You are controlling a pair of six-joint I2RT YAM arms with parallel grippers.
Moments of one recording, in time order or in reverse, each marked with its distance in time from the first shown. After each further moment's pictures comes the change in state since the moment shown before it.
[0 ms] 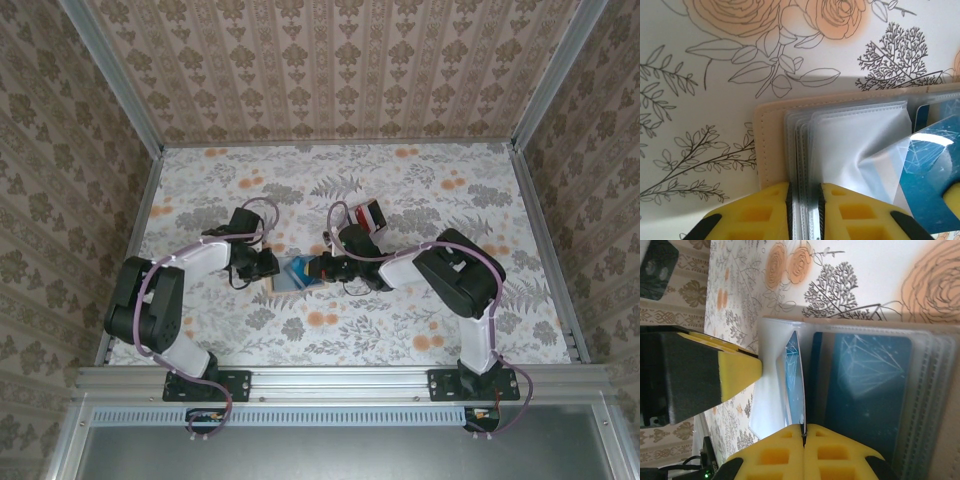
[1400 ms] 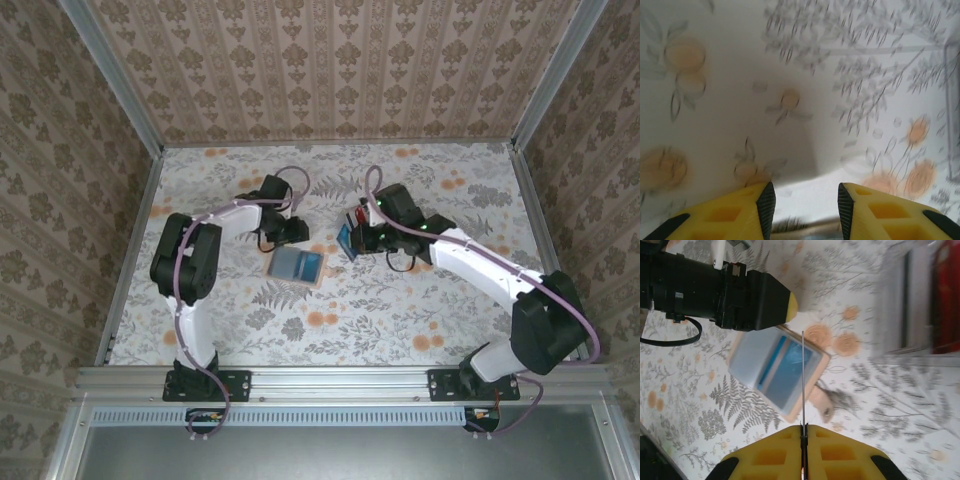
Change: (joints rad) left arm -0.067 0.368 0.420 -0.002 0.030 0.083; right arm -0.127 -0.488 0.168 -0.883 0.237 -0.398
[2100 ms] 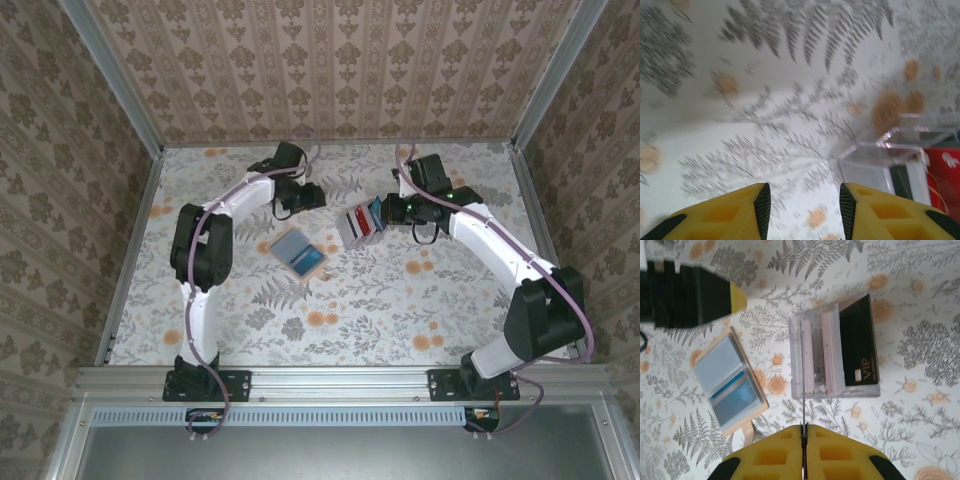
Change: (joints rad) left arm -0.018 0.213 0.484 -0.138 0.018 -0.040; right arm -0.245 0.018 0.182 -0.224 0.016 -0.137
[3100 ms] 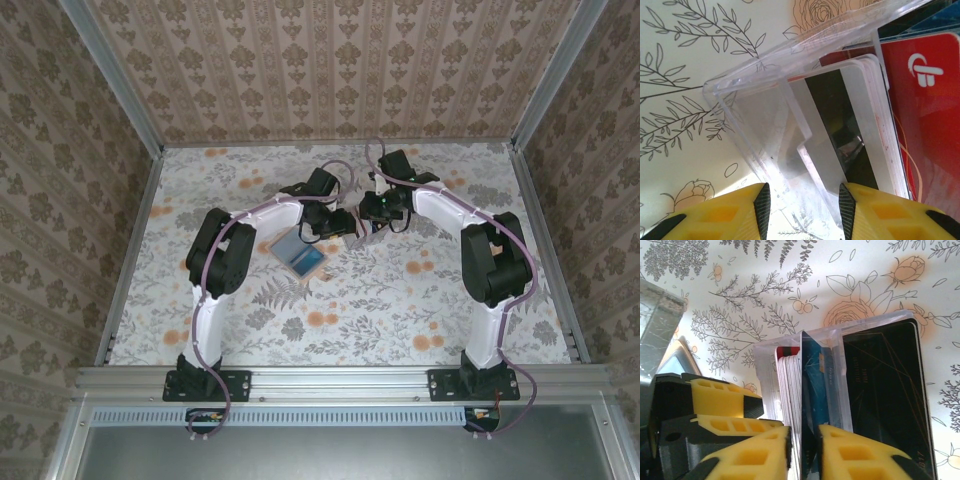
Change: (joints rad) left arm -0.193 -0.004 -0.145 0.143 0.068 -0.135; right arm 0.012 0.433 0.235 0.026 -0.016 0.002
